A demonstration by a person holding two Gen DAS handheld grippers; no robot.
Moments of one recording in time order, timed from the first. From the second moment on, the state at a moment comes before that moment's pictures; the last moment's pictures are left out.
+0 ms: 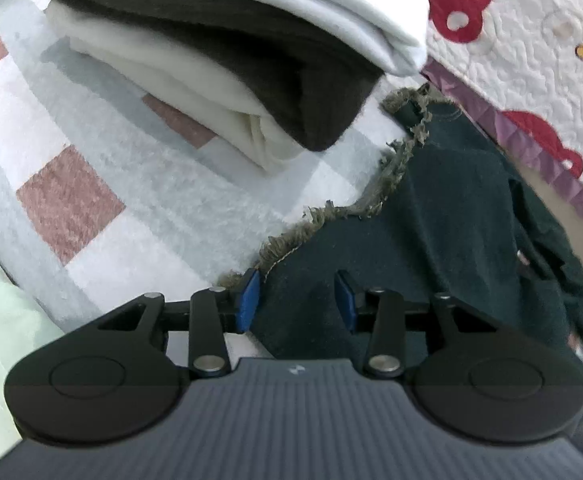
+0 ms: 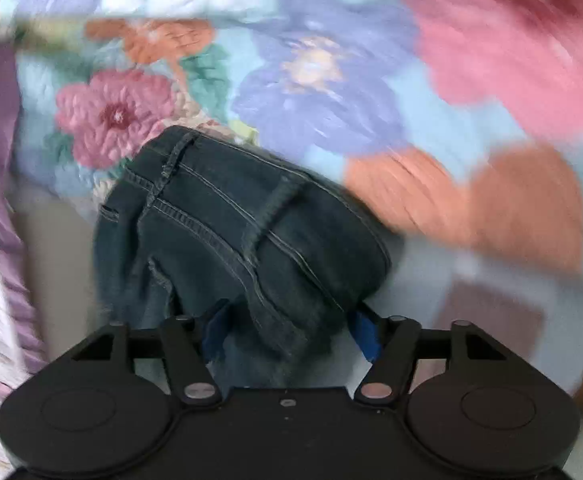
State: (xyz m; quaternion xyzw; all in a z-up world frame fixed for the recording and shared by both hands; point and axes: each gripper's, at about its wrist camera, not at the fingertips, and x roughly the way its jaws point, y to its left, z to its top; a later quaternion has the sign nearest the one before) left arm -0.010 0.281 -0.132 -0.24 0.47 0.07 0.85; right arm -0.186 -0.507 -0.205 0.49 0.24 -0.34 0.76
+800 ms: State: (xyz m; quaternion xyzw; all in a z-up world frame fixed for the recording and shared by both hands) left arm -0.028 0.276 -0.128 -0.21 0.54 0.02 0.82; right arm -0.218 -0.486 -0.188 0.24 0.30 -0.43 0.82
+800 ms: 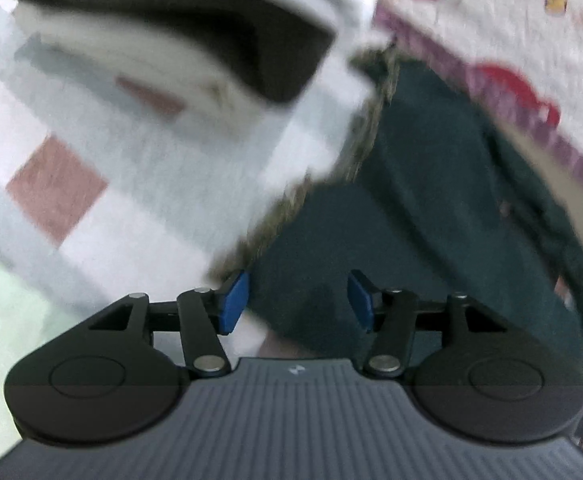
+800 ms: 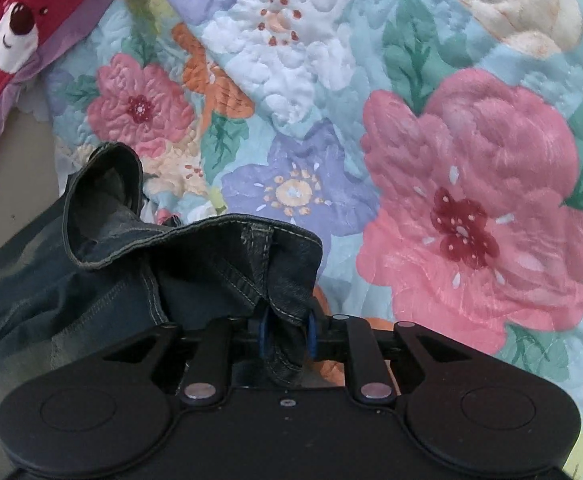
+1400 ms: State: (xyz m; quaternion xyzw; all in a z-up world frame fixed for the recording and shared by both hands) left arm -0.011 0.273 -0.134 -0.25 0.47 0.01 0.85; right arm -0.220 -0.482 -0.198 0.25 0.31 -0.41 0.82
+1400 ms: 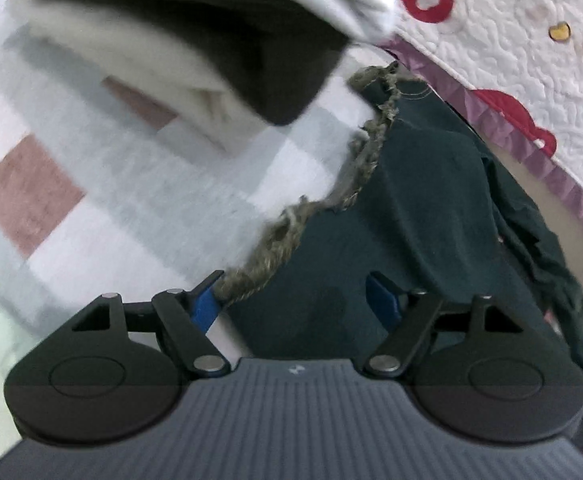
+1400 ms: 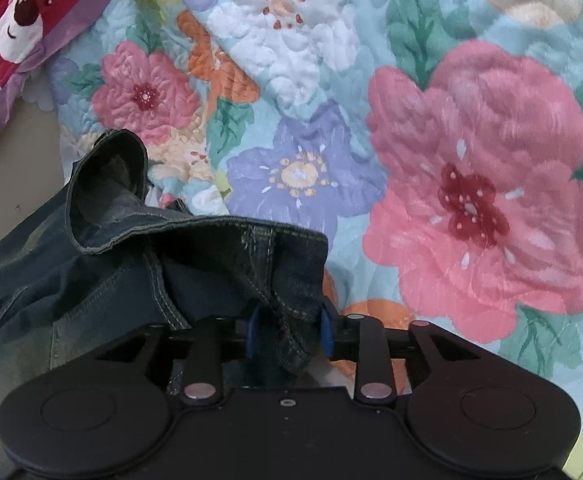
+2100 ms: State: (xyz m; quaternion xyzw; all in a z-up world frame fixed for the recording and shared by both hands) left arm -0.071 0.329 -0.078 -0.24 0.38 0.07 0.89; right arm -0.245 -0.476 -0.179 0.35 0.20 -0.40 0.82
